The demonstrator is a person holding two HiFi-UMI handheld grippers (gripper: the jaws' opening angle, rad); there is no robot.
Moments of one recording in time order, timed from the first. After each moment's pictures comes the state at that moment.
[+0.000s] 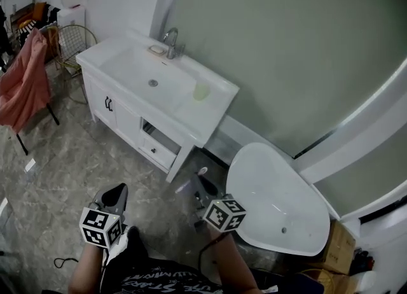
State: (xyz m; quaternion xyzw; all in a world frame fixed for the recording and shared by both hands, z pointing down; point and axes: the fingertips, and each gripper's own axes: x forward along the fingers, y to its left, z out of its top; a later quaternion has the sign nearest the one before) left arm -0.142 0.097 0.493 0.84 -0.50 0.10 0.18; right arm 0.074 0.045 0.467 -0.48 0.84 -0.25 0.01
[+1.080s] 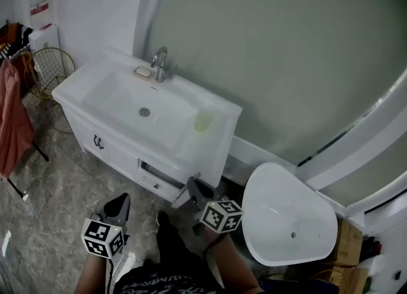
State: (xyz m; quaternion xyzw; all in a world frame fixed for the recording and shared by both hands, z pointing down) left arm -0.184 -0.119 0.495 0.87 -0.45 0.10 0.16; right arm 0.024 -0.161 0.489 -0.52 0.81 -0.26 0.01
